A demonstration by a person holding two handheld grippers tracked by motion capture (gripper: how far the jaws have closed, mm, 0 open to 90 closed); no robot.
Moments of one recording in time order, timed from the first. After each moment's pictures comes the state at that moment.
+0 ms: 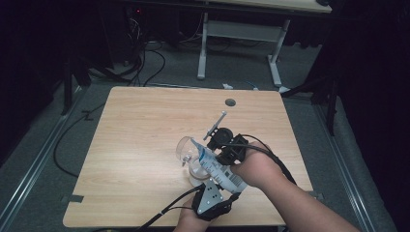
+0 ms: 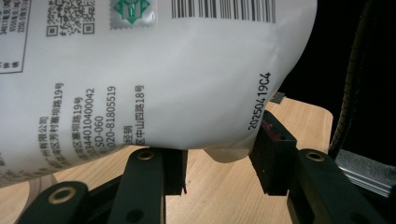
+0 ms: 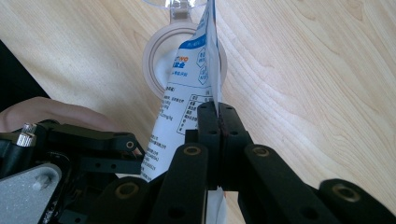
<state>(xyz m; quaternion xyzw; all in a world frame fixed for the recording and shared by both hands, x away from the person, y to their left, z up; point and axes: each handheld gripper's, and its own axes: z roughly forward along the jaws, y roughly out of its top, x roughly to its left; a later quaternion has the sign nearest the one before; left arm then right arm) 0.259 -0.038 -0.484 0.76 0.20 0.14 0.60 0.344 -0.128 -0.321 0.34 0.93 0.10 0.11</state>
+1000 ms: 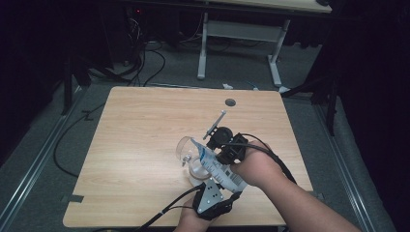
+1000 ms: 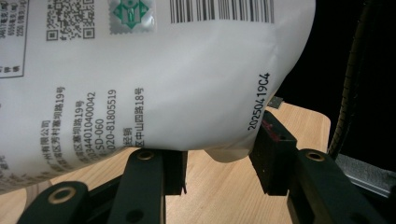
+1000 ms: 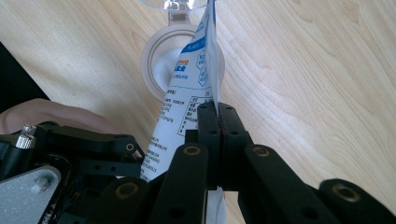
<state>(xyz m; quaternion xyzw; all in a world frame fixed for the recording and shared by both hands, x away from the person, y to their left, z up) 0.260 -0.039 -0.482 0.76 0.21 0.14 0.60 0.344 -0.126 -0.318 0.34 0.93 0.10 0.11</state>
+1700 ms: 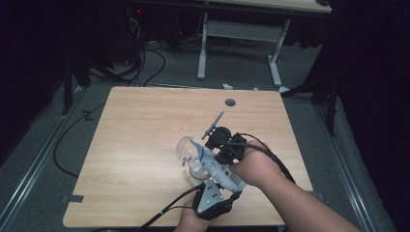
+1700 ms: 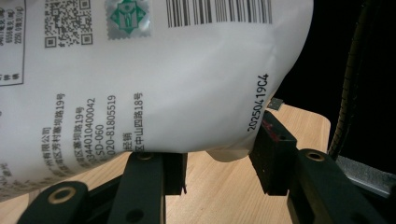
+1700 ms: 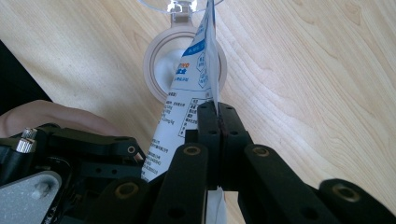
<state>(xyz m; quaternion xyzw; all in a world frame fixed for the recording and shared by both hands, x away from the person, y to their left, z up) 0.260 -0.038 -0.481 0.76 0.21 0.14 0.61 0.345 -0.123 -0.319 0.33 0.93 0.10 0.11</state>
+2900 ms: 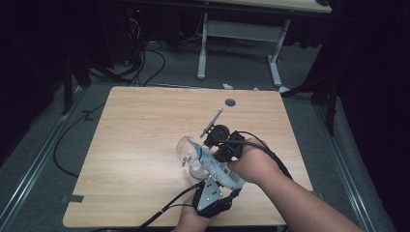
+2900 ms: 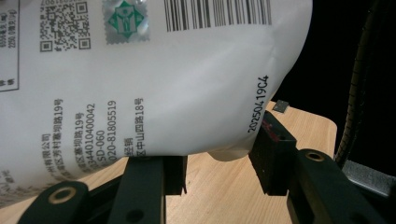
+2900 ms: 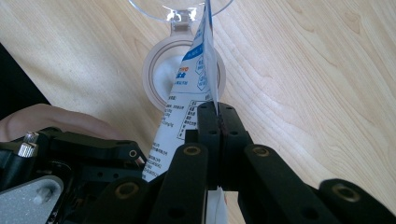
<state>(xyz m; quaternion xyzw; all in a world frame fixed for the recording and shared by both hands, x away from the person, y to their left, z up) 0.264 -0.038 -0.480 0.75 0.21 0.14 0.61 0.351 -0.121 -0.318 0.32 0.93 0.10 0.11</state>
